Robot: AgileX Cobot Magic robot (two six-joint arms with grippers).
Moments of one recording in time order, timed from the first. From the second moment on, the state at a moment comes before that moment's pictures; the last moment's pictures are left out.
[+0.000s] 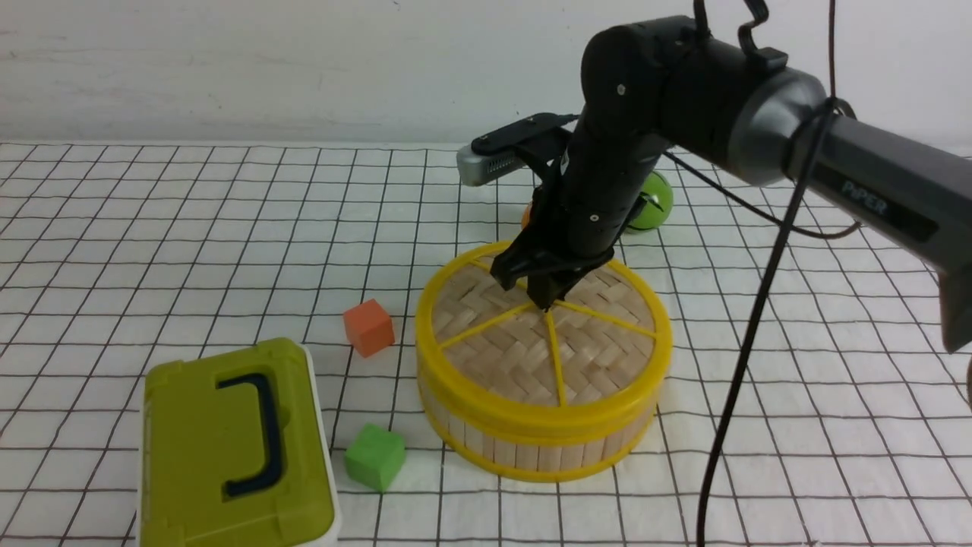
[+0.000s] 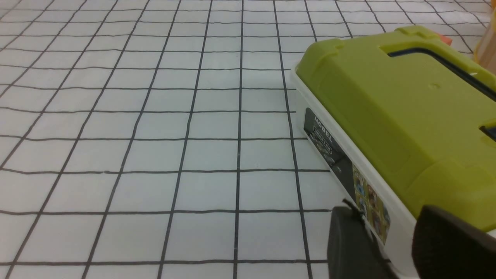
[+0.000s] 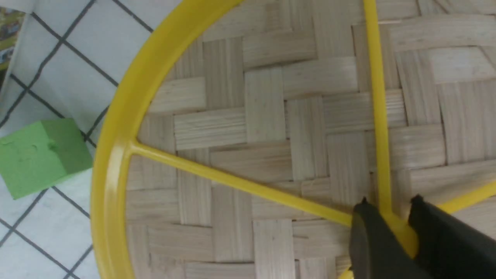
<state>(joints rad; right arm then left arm) 0.51 2.12 -2.03 0.10 1.18 -0.12 0.01 -0.01 0.03 -0.05 0.35 0.03</state>
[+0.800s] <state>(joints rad) 0.02 1.69 -1.36 0.08 0.93 -0.09 0.01 -0.01 0.03 -0.05 0.35 0.03</state>
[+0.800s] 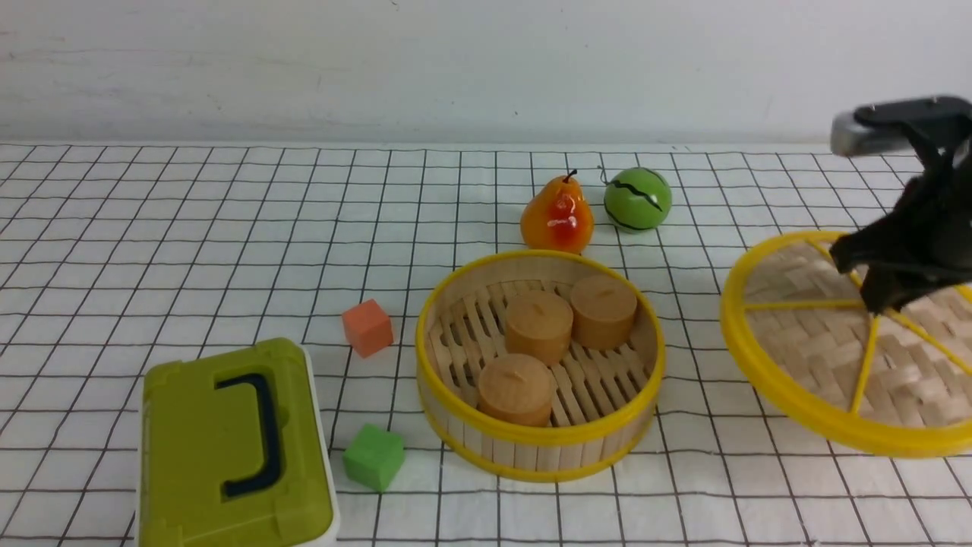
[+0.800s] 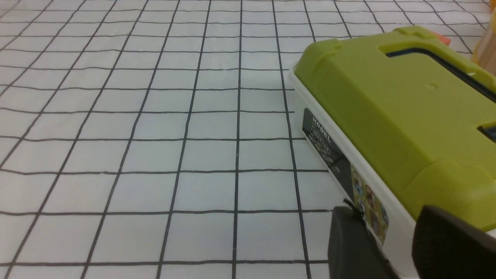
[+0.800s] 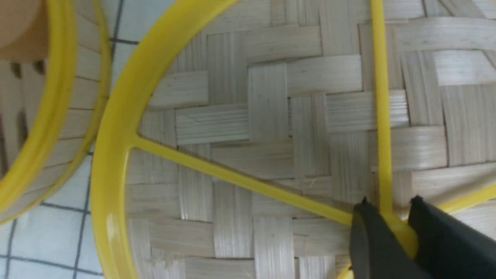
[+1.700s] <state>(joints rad) -0.01 1.62 -1.25 0.19 0.75 -0.10 0.01 -0.01 0.03 -0.05 0.35 0.03</state>
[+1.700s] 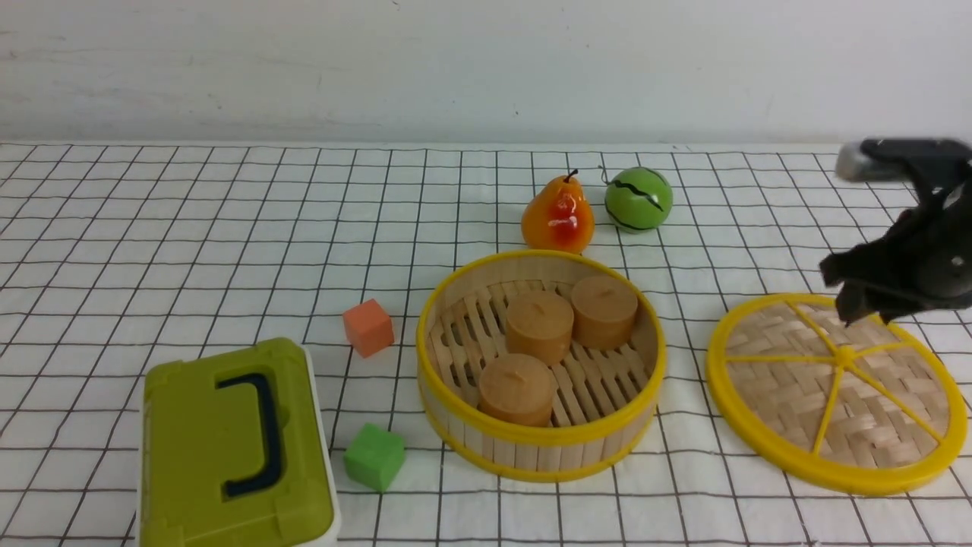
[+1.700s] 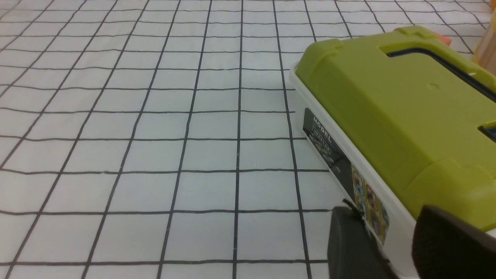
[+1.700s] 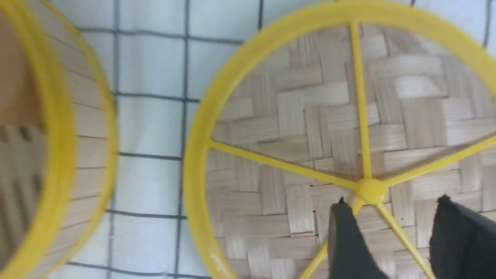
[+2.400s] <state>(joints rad) -0.01 0.61 -0.78 0.29 0.66 -0.16 0.01 -0.01 0.03 -0.05 0.35 0.03</state>
